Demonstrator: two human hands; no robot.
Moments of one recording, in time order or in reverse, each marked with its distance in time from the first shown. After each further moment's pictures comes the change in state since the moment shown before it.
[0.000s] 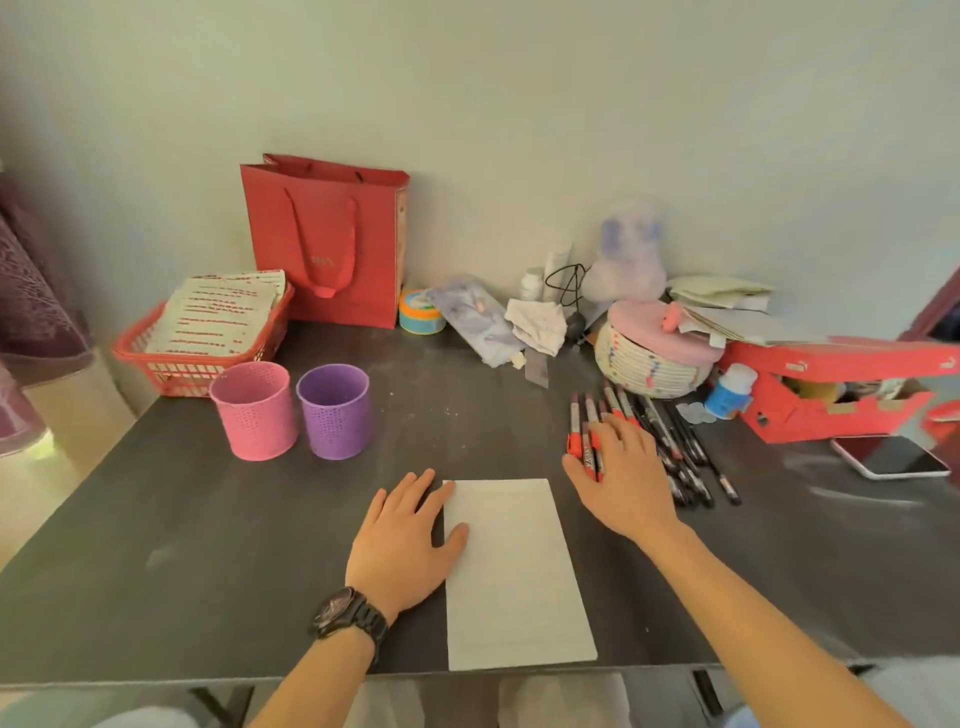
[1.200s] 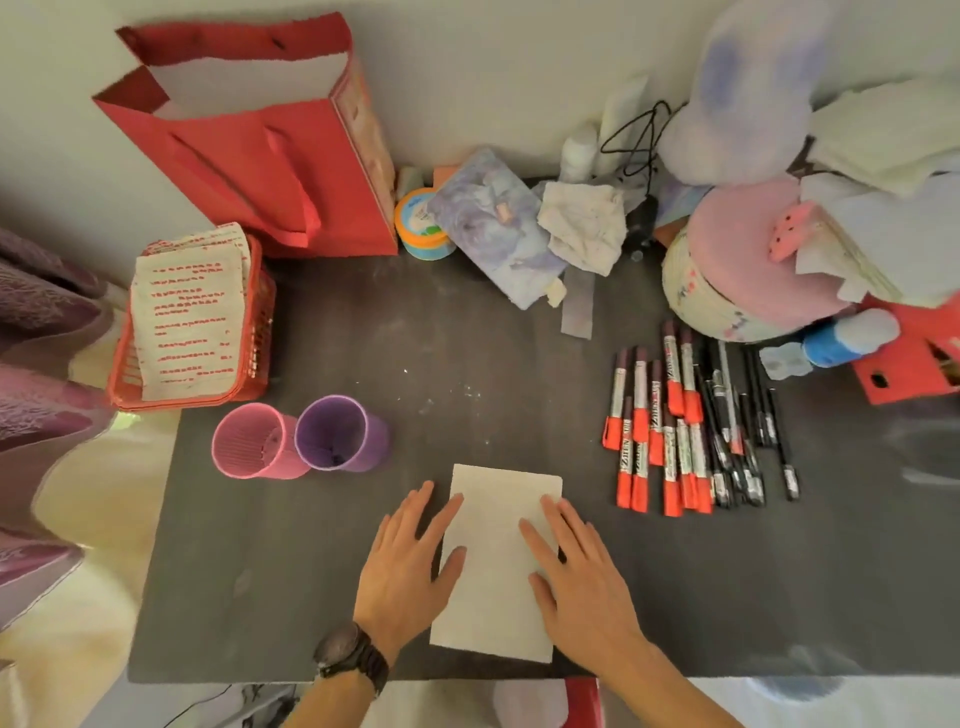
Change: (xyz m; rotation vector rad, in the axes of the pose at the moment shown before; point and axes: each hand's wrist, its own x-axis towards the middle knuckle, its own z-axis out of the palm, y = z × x) left_hand 0.011 0.005 -0.070 -0.052 -0.378 -0.163; right_hand -0.054 -0.063 -0.001 0.146 -0.759 -0.123
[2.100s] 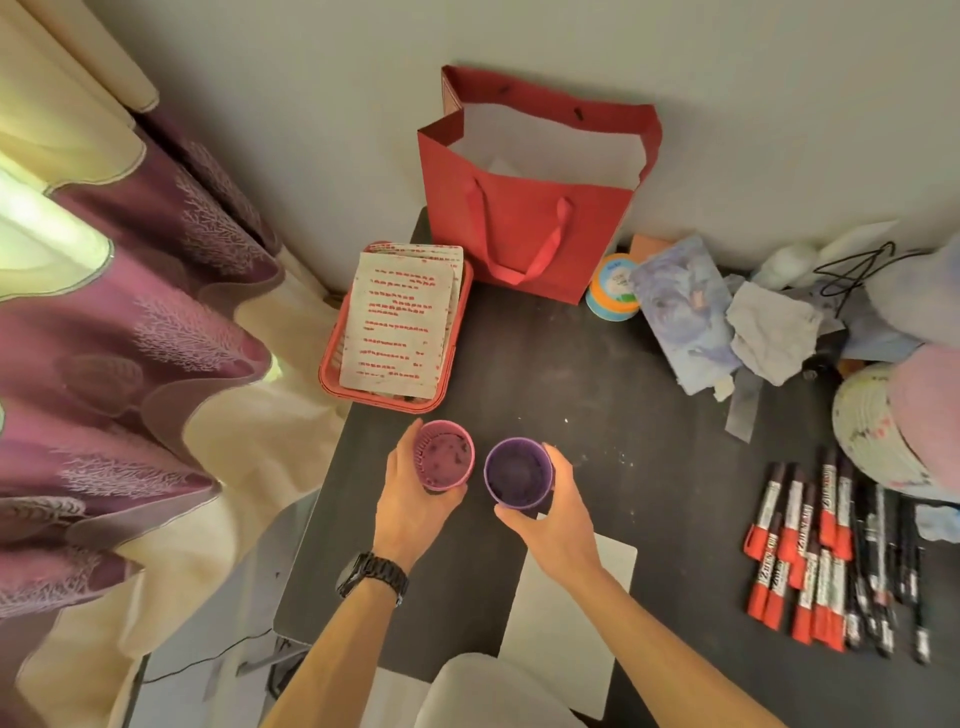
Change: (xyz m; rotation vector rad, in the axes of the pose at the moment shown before) left_hand 0.033 -0.137 -0.140 -0.707 0.324 -0.538; right_hand 0.158 -0.199 -0.053 0.754 0.054 0.141
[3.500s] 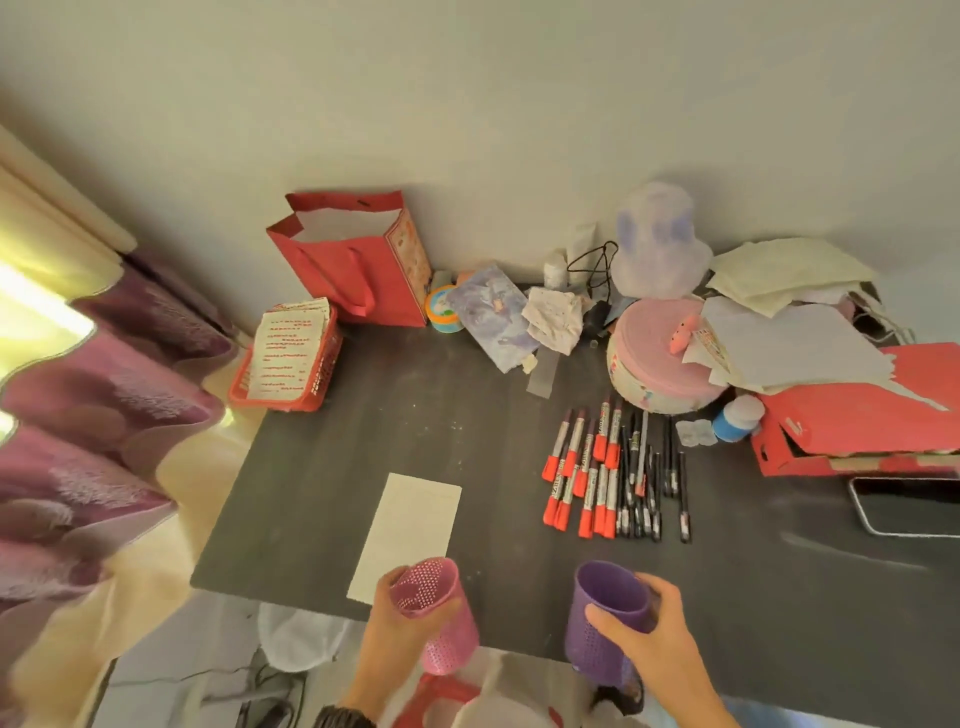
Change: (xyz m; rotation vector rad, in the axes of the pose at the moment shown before) left_hand -0.306 0.058 0.170 -0.206 -0.080 -0.213; right_hand -0.243 0.218 -0.303 0.430 0.059 0.335
